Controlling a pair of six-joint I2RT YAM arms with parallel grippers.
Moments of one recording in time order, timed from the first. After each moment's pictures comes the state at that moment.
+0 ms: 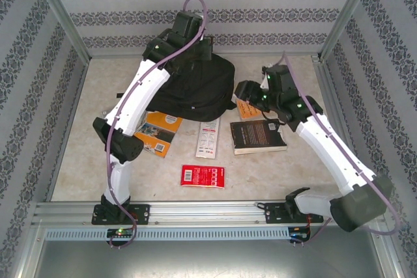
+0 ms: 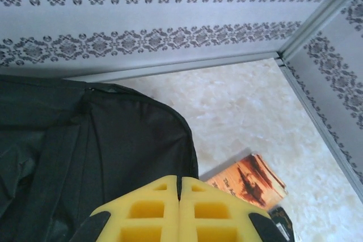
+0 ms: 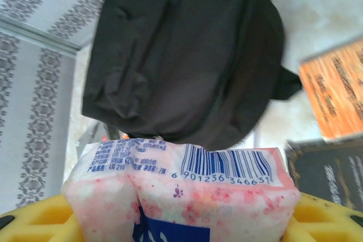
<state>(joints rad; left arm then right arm) -0.53 2.06 2.46 -0.98 -0.04 -0.35 0.39 1.26 1.24 -0.60 -0.20 0.77</state>
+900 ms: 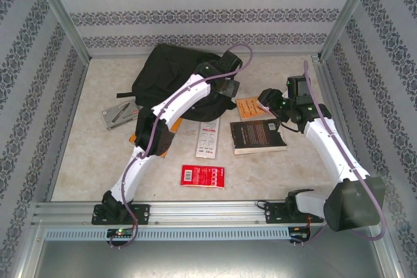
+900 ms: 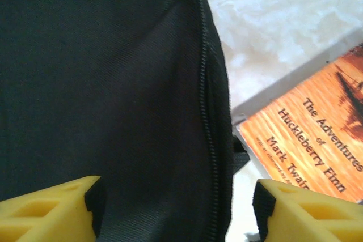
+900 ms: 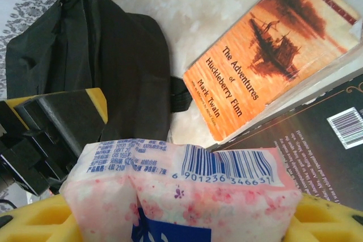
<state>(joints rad) -0.67 2.43 2.47 -1.02 -0.21 -0.26 0.12 1.23 1.00 -0.56 -0.26 0.81</state>
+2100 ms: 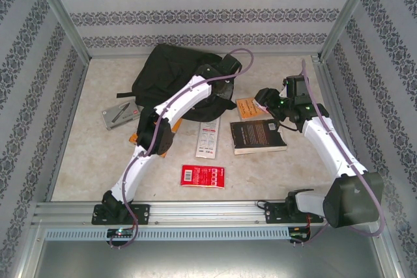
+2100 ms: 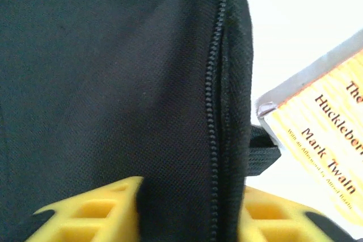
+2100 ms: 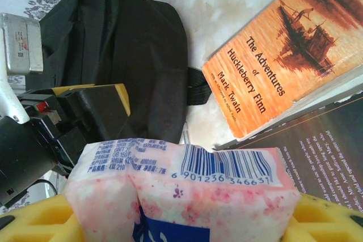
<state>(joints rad) -0.65 2.46 2.44 -1.02 -0.23 -0.22 0.12 1.26 0.99 -0.50 -0.33 0.81</state>
